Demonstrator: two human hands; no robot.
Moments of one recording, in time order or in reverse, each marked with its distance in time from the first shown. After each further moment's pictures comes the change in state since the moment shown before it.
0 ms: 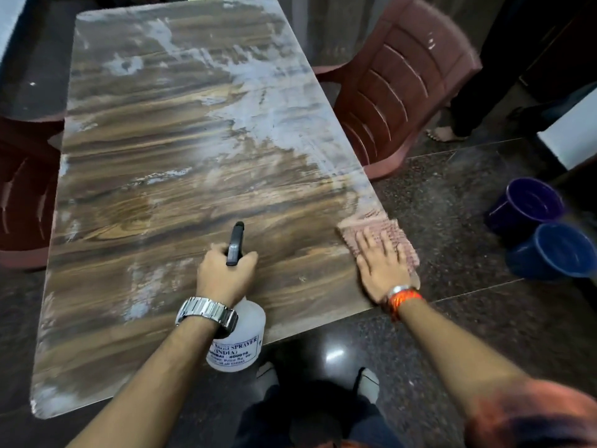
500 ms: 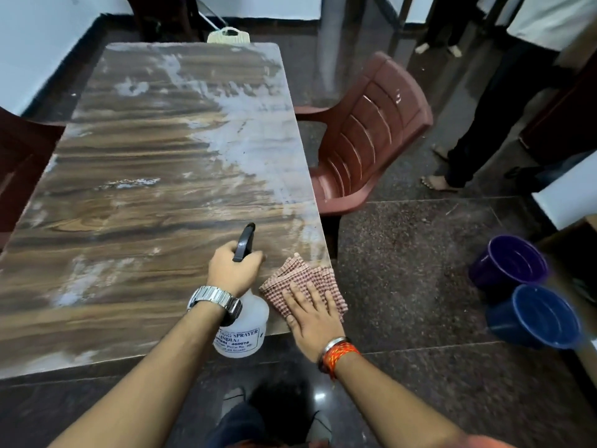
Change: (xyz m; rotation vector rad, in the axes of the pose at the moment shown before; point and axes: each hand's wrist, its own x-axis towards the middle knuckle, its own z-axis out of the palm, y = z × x) left_hand -0.053 0.089 0.128 -0.148 0.076 -0.026; right_hand -0.046 0.052 -0.005 -0.014 -0.086 -0.421
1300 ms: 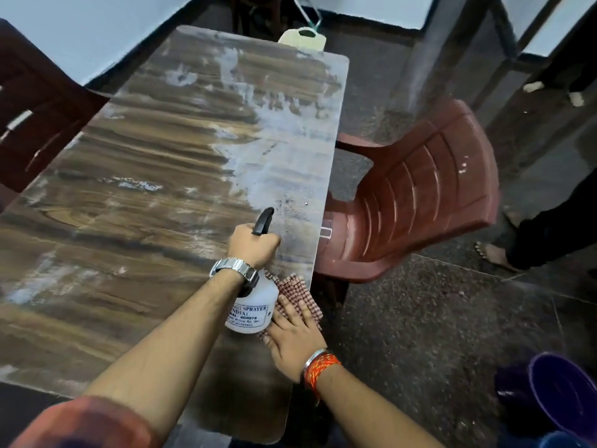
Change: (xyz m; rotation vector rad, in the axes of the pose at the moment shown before) left_hand 0.153 0.113 0.093 -0.106 0.181 -0.213; right_hand 0.155 0.092 -0.059 -0.066 -0.144 -0.510
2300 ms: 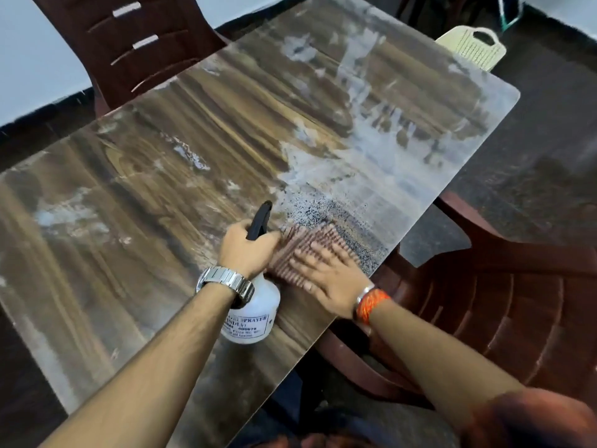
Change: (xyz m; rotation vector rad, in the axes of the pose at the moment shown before) left_hand 0.102 0.036 0.010 -0.232 0.407 -0.299; right_hand 0.250 0.176 -0.127 -0.290 -0.233 -0.681
